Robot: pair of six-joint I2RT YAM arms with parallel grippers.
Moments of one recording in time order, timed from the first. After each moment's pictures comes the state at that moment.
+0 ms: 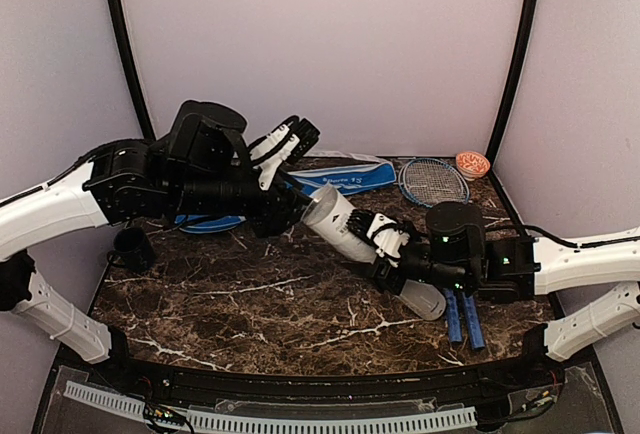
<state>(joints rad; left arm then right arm) -1.14 1.37 1.44 -0.60 -0.17 -0.01 1.20 1.18 0.75 0.07 0.22 -0.29</state>
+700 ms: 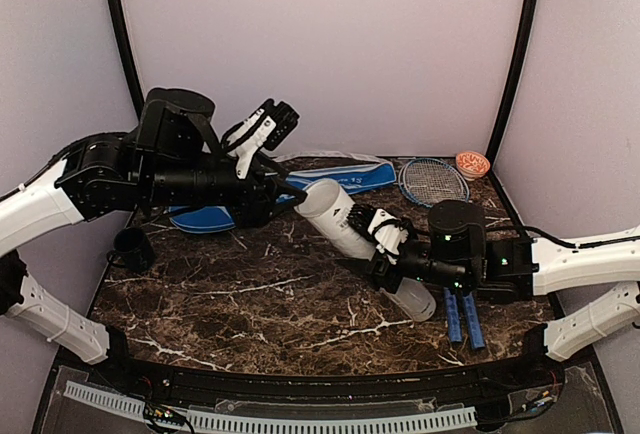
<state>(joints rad) -1.13 1.29 1.45 -0.63 -0.15 0.02 1.20 1.19 0.74 0.14 0.19 -0.26</state>
